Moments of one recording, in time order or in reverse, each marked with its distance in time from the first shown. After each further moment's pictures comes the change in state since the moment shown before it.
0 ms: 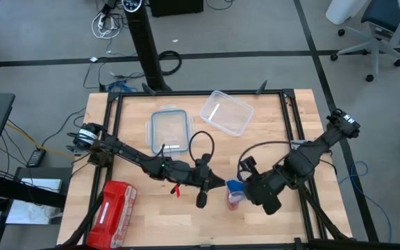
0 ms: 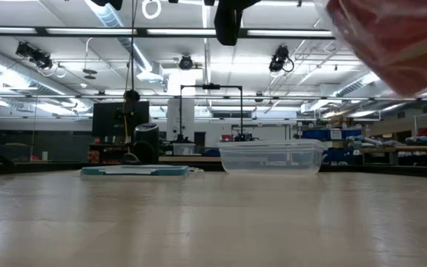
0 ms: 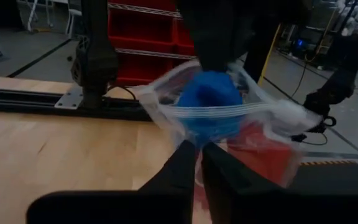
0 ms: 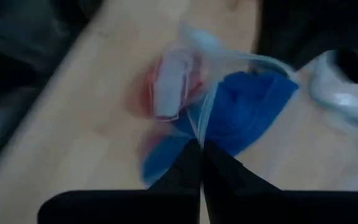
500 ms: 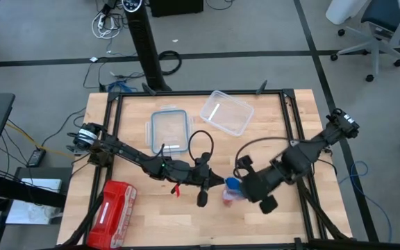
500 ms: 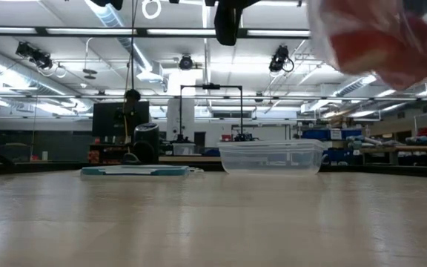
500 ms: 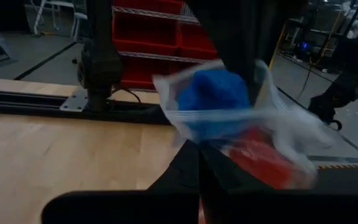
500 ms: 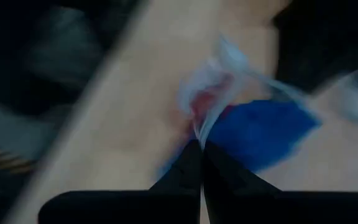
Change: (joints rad) left arm 0.002 0.000 0.000 0.010 -0.023 0.003; right arm -0.056 0.000 0.025 0.046 -0.117 -0.013
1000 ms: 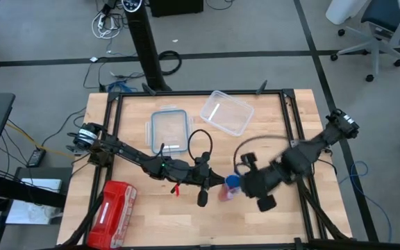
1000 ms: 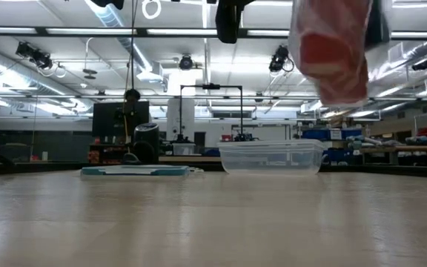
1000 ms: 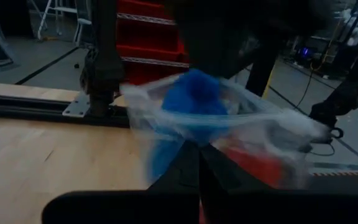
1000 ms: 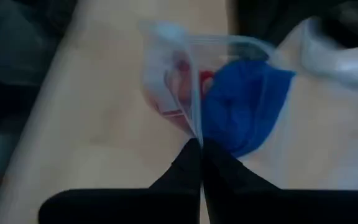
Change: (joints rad) left arm 0.002 0.000 0.000 0.028 -0.005 -0.001; right arm 0.011 0.016 0.004 -0.079 0.119 0.166
